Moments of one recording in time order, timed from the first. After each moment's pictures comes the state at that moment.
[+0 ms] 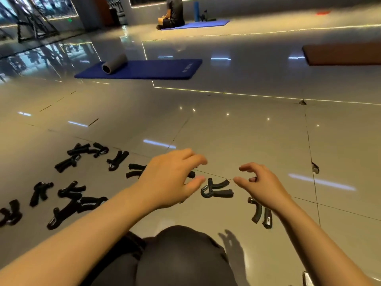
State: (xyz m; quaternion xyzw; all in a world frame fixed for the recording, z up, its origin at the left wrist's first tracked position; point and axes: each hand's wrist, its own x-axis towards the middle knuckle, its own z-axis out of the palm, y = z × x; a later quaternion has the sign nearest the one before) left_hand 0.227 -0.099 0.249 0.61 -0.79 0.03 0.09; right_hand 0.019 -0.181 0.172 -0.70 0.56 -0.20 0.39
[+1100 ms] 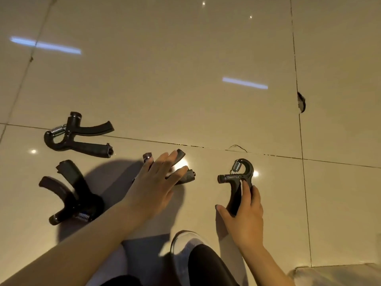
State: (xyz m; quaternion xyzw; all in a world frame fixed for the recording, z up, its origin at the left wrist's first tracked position) left_hand 0.246 -0.326 -0.162 0.47 -0.86 -0.16 0.02; right_hand 0.009 -0.258 -0.153 -0.52 0.82 -0.01 0.24
